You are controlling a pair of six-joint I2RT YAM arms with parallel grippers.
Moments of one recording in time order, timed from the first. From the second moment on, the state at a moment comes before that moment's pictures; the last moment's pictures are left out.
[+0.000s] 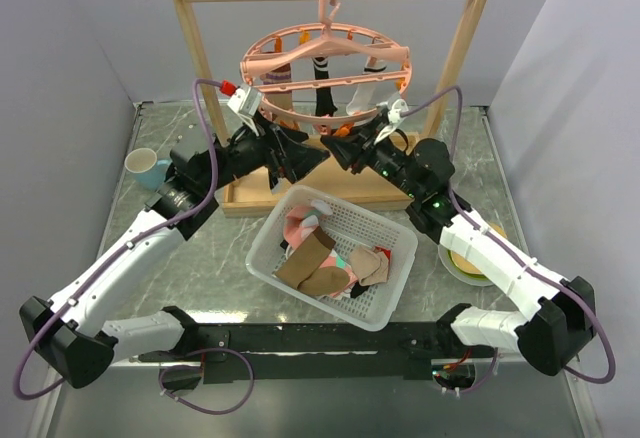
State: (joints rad) left arm -0.60 1.15 1.18 0.09 0.43 -0.52; right arm 0.58 1.18 0.98 0.42 -0.32 0.20
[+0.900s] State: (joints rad) left arm -0.63 1.22 1.20 0.13 0.18 -0.38; right arm 0.62 1.25 1.03 0.37 -0.28 0.23
